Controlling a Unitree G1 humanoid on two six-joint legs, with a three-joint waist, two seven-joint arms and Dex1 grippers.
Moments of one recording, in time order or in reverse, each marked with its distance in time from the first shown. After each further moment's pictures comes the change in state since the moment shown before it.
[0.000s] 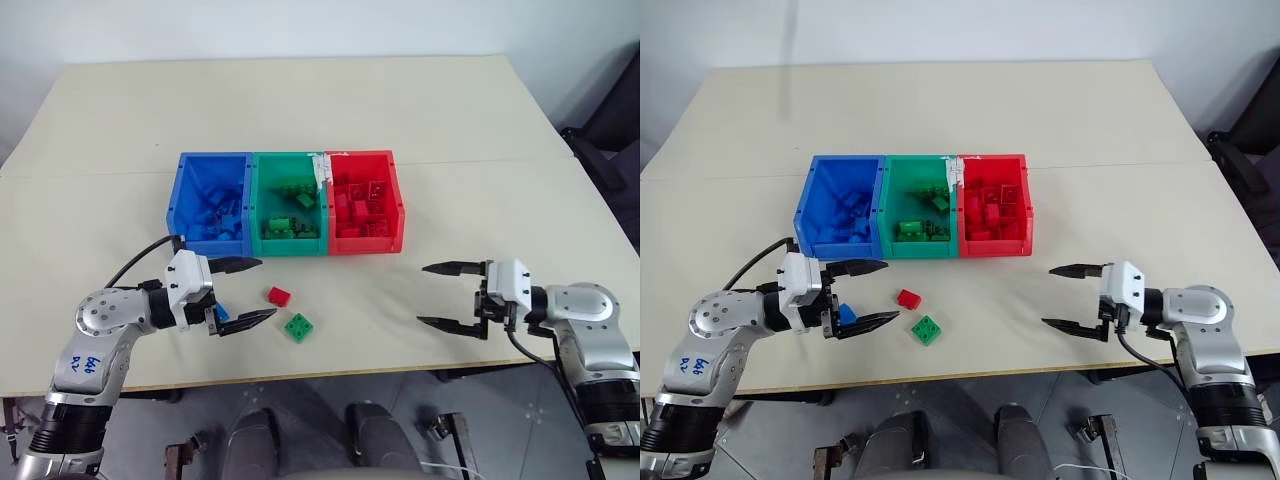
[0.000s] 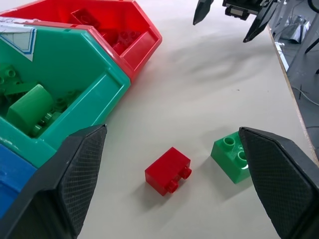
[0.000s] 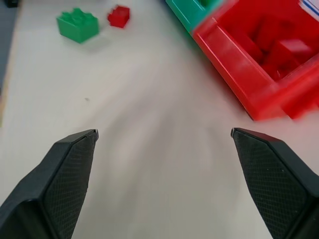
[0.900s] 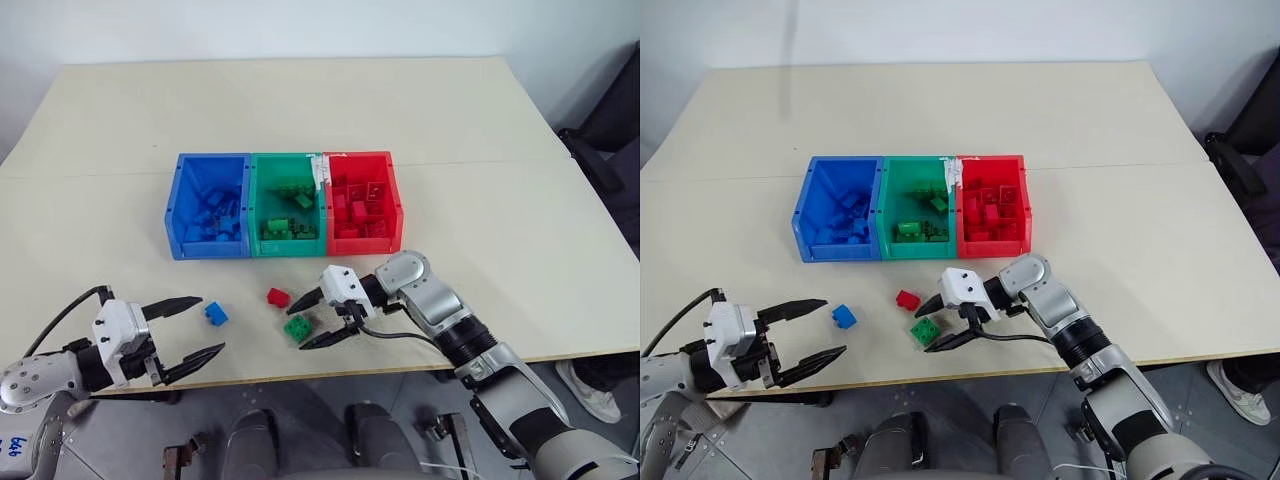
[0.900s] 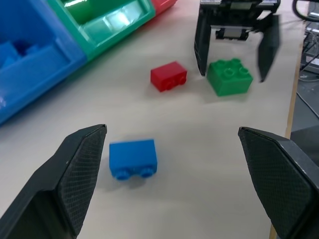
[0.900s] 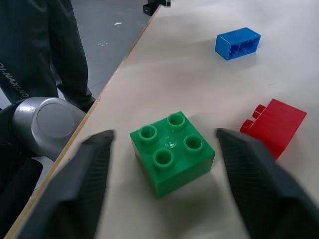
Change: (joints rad) left arm 0.414 0.035 0.276 -0.157 -0.054 -0.015 0.030; right arm -0.394 0.379 0.483 0.204 -0.210 0.156 0.071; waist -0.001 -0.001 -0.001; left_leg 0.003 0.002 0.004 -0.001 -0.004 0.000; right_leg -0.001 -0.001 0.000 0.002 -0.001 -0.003
